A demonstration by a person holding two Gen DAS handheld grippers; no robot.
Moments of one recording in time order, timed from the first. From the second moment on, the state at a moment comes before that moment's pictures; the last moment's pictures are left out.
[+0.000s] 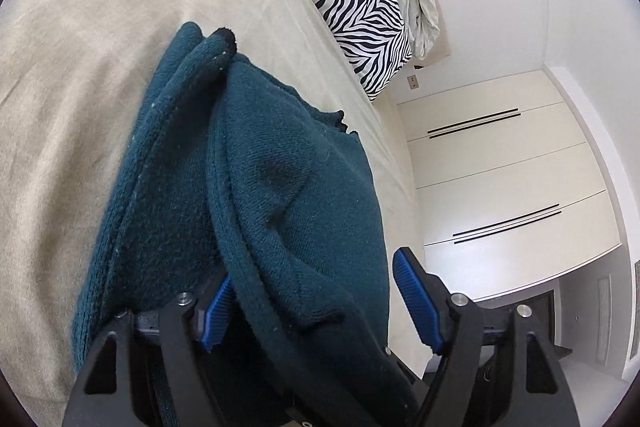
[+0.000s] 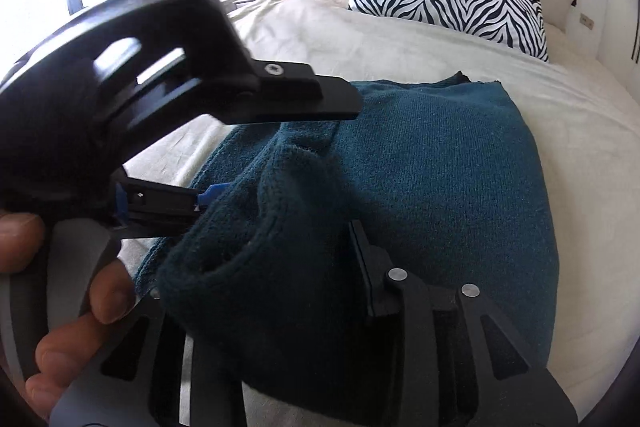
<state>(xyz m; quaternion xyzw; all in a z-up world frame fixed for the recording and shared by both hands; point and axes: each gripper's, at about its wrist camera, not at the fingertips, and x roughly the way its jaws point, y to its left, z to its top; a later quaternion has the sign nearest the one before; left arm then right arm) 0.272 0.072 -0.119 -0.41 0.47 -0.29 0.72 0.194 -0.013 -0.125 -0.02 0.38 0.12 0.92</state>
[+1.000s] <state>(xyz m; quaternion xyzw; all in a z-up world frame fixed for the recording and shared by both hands) 0.273 0.122 -0.132 -0.30 0.49 -0.26 0.77 0.154 -0.118 -0.105 0.16 0.37 0.18 0.90</state>
